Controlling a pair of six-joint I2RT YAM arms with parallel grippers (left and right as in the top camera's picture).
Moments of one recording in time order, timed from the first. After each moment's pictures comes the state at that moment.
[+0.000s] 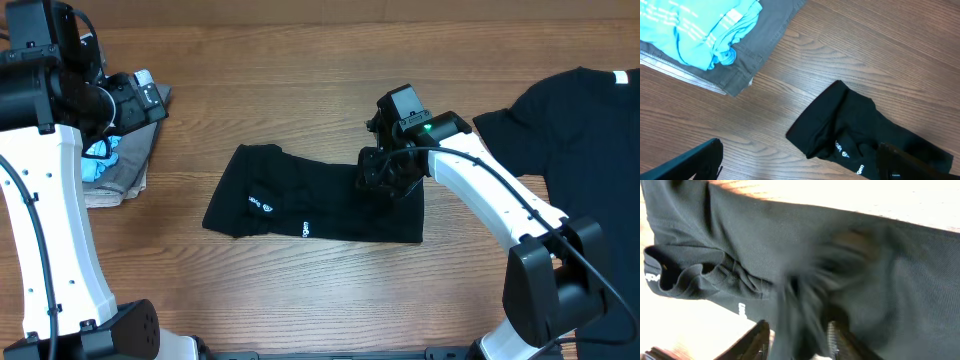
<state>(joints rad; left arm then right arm) 0.18 1.67 2.05 -1.51 0.04 -0.27 0.41 1.79 1.34 -0.88 -0.34 0.39</state>
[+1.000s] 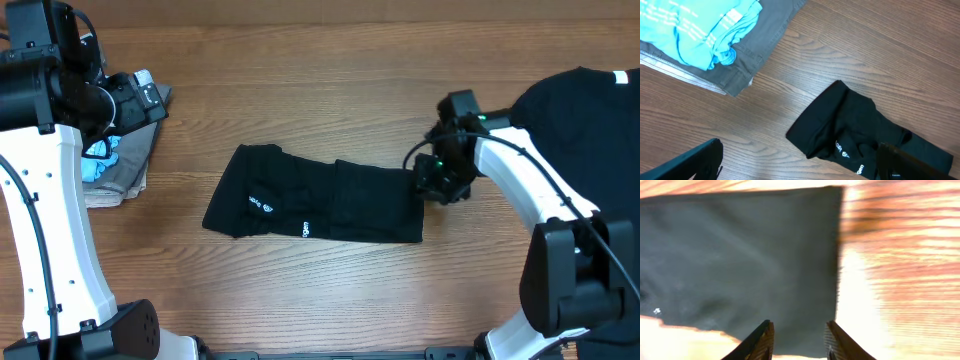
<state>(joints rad) 0.18 1.67 2.05 -1.51 0.04 -0.27 0.15 1.79 1.24 -1.00 -0.27 0.29</state>
